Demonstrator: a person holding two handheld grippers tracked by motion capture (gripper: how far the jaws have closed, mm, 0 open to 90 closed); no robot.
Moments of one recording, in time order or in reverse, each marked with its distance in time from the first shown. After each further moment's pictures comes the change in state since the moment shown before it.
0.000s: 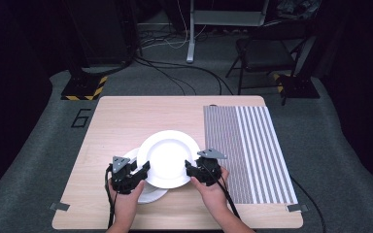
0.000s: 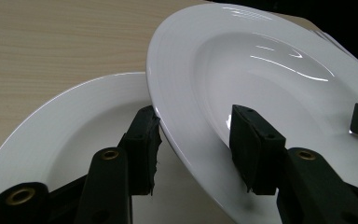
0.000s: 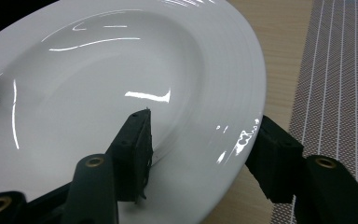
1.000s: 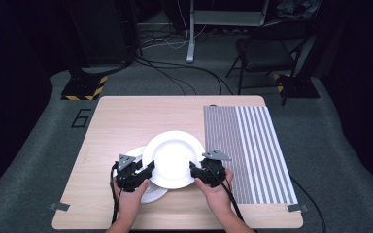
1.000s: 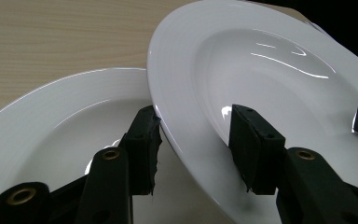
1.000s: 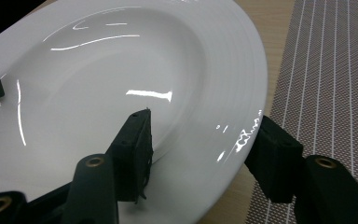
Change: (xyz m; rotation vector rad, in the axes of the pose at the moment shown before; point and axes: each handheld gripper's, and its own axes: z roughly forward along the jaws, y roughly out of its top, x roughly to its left) left arm -0.004 -0.002 0.013 0.023 -0.046 0.016; right arm -0.010 -0.007 -0.005 0.007 -0.027 0.016
